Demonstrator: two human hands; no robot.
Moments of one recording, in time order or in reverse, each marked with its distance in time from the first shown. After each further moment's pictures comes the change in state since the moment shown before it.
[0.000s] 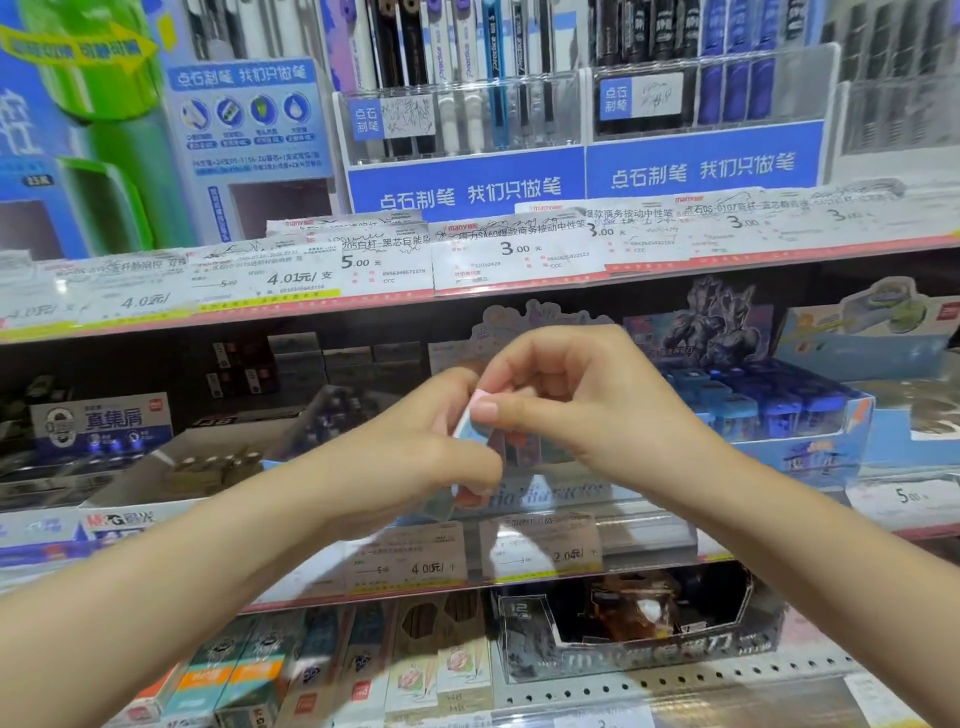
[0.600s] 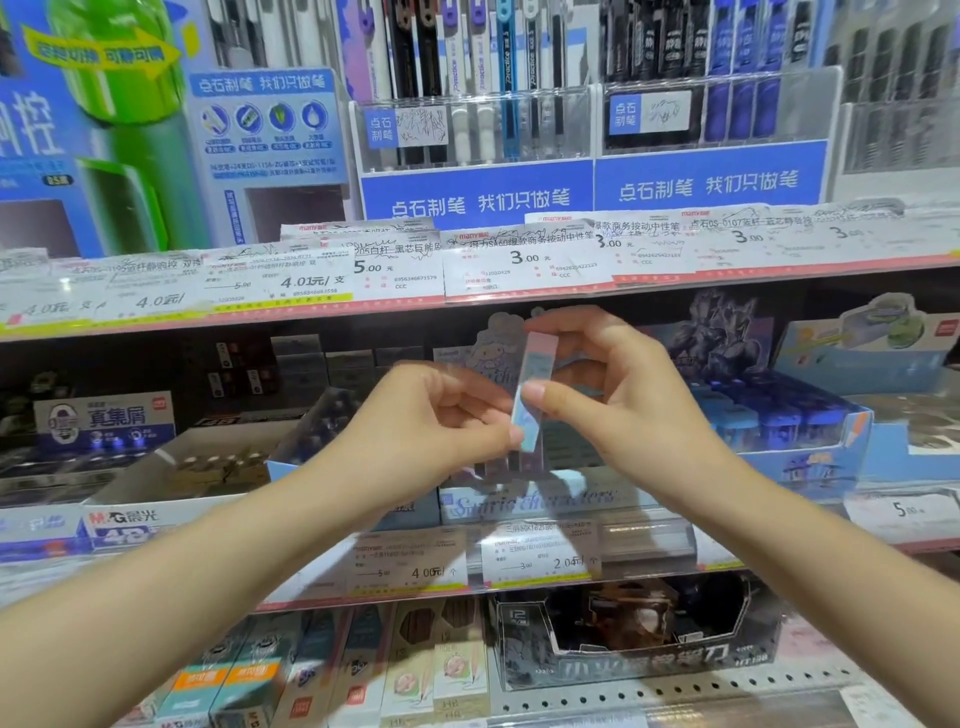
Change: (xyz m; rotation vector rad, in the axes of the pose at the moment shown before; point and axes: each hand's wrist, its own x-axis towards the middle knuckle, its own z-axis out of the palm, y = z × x) left_hand 0.008 -0.007 -0.002 0.147 0.346 0.128; right_hand 0.000 0.019 -0.013 -0.118 0.172 -0.086
